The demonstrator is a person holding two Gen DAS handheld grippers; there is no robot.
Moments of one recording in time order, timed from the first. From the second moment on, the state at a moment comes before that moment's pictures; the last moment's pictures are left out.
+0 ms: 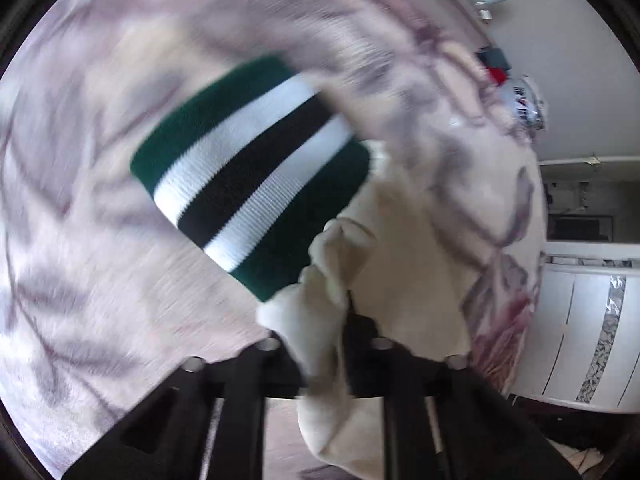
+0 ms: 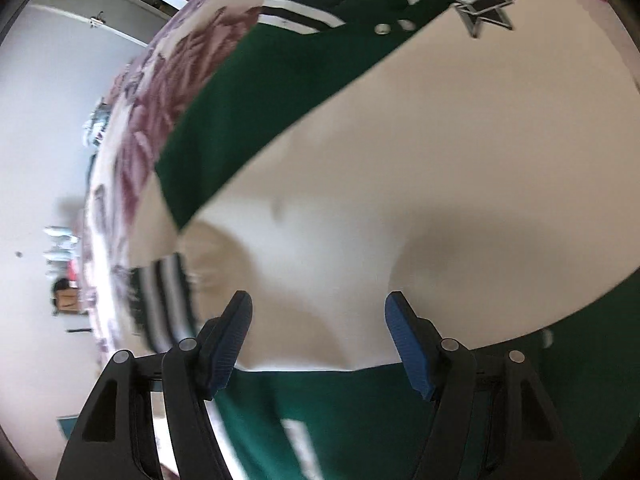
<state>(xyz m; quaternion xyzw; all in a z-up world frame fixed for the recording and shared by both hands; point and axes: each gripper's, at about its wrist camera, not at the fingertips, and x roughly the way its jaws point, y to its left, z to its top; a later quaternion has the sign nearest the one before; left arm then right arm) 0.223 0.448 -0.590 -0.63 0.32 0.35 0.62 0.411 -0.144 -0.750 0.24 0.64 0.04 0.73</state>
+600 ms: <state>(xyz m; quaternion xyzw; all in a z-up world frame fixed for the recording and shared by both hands) 0.338 0.461 -0.442 -0.41 0.33 0.26 0.81 0.454 -0.050 -0.746 0.16 0.66 0.08 0.73</state>
